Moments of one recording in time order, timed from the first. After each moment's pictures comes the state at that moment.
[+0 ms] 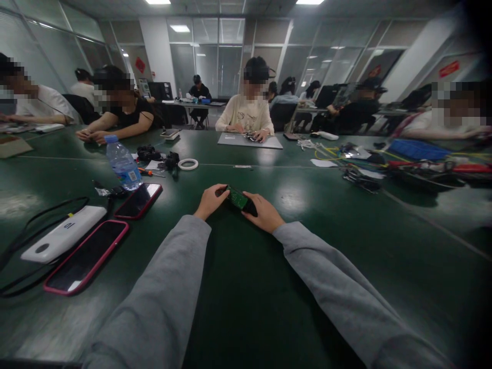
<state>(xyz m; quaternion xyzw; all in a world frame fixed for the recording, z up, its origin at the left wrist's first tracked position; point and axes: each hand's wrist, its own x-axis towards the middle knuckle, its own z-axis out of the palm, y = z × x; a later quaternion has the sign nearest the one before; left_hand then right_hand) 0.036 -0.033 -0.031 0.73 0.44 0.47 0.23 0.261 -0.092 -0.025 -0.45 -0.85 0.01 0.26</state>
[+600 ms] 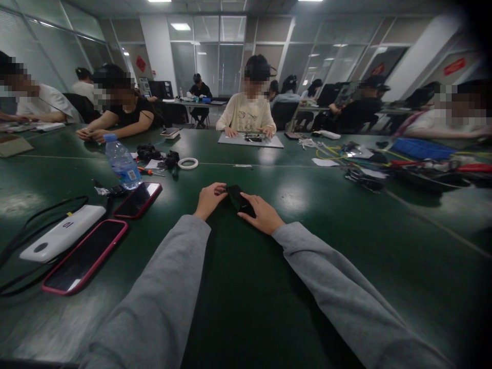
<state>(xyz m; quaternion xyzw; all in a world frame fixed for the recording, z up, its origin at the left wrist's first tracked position) 0.034 -0.035 -0.029 0.71 0.48 0.45 0.24 0.254 -0.099 -0.022 -0.44 -0.86 0.00 0.25</state>
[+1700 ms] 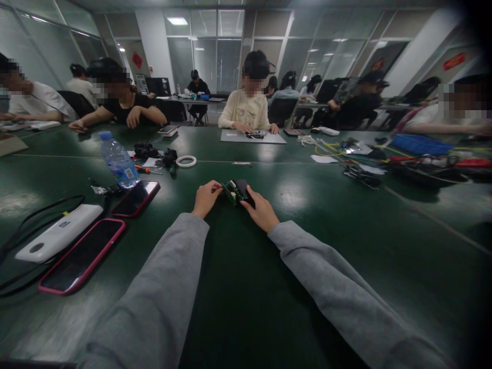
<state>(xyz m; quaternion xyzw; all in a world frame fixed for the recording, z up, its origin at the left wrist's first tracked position) 0.032 -0.035 -0.029 0.71 0.52 0.44 0.19 0.247 -0.089 -0.038 -0.53 -0.77 0.08 0.34</state>
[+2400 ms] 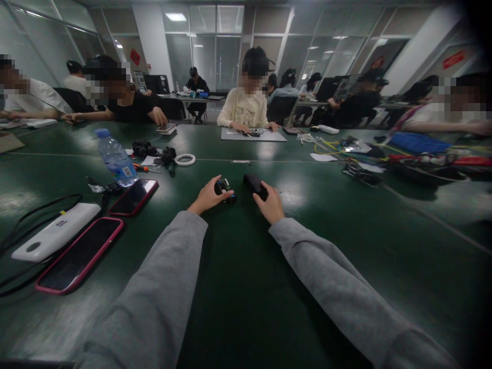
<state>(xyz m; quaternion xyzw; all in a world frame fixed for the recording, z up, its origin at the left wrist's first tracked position) 0.030 -0.029 -0.031 0.73 0.47 0.40 0.29 0.274 -0.067 -0.052 -0.60 -0.64 0.08 0.48</state>
